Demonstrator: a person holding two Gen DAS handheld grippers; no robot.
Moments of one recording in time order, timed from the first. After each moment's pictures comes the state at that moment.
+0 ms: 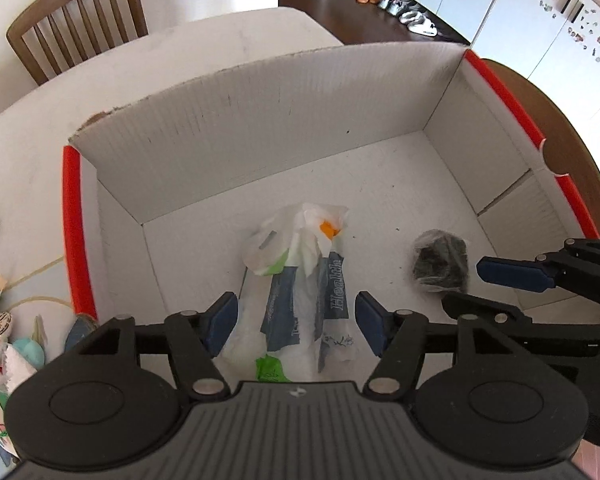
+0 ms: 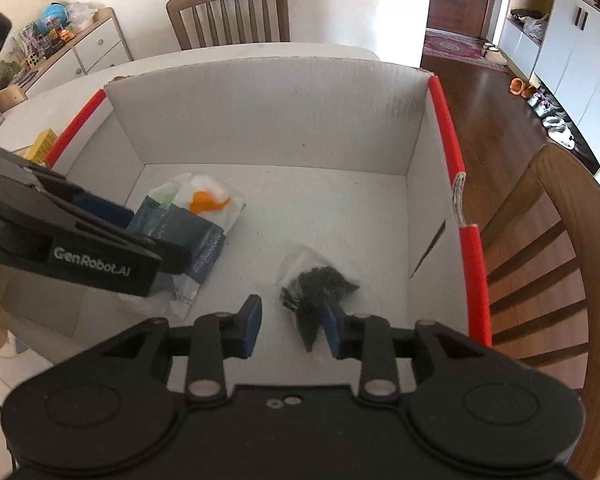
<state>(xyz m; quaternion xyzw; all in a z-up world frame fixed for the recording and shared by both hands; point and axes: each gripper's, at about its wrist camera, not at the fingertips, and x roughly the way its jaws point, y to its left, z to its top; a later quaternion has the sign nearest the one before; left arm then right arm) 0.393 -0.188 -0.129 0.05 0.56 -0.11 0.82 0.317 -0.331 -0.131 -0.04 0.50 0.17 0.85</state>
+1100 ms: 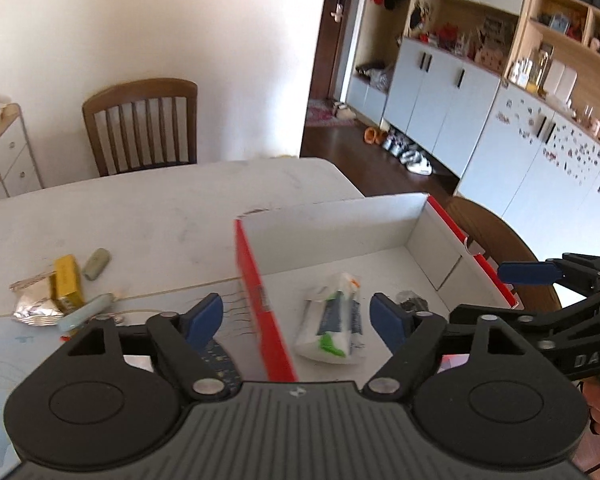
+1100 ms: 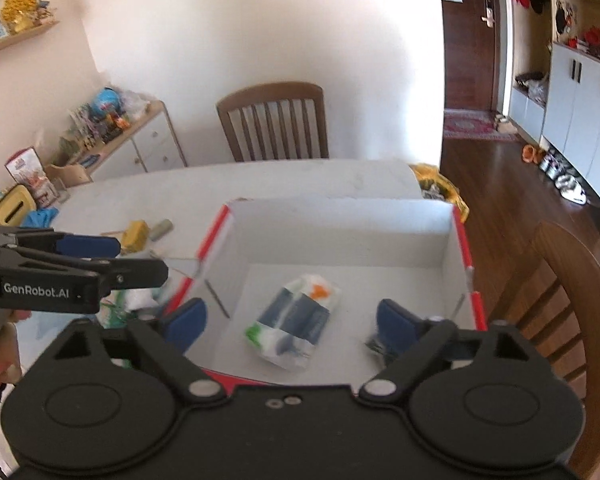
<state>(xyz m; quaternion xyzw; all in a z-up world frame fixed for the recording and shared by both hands) 0.258 -0.085 -0.007 -0.02 0.37 -0.10 0.92 0.233 -0.305 -0.018 0.02 0.37 0.22 0.90</state>
